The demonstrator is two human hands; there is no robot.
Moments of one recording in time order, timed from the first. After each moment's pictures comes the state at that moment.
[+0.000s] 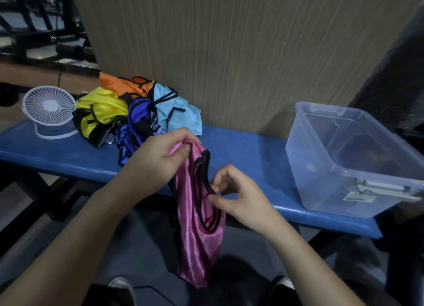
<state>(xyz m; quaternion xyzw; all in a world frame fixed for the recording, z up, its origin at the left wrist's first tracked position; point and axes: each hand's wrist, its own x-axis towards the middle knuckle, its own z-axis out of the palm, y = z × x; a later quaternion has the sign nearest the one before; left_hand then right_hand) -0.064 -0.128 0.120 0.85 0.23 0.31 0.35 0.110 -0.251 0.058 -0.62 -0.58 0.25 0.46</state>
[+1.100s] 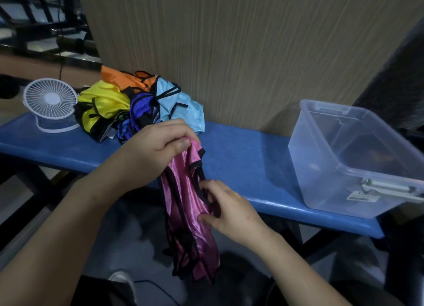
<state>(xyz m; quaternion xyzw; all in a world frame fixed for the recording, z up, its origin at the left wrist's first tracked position) -0.079 -0.112 0.130 0.90 0.17 0.27 0.30 0.095 -0.247 0.023 -0.69 -0.68 0.13 0.23</state>
